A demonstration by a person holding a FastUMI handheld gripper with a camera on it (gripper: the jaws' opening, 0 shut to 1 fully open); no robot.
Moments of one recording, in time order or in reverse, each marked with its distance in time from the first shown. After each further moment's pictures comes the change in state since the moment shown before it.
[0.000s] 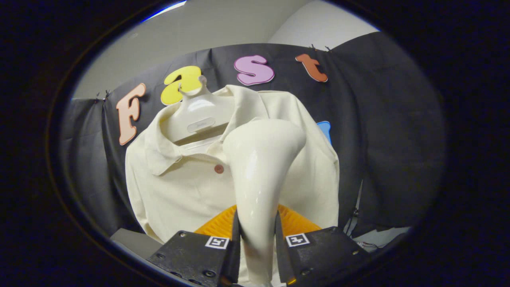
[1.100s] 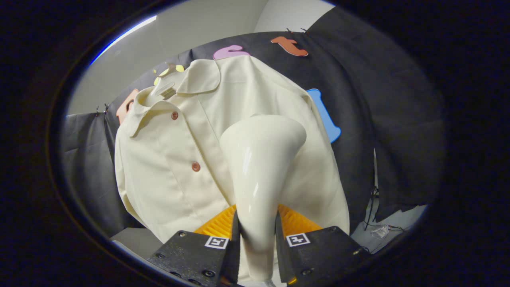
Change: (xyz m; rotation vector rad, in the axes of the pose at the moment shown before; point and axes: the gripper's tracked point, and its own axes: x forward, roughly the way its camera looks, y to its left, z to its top) arm 0.014 -0.056 -0.116 0.154 0.027 0.101
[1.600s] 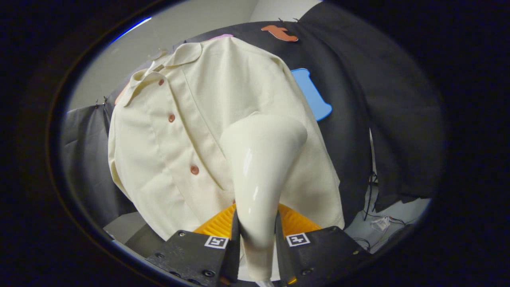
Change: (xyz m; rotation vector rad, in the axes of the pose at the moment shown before) arm -0.017 -0.050 -0.090 0.019 0.106 0.009
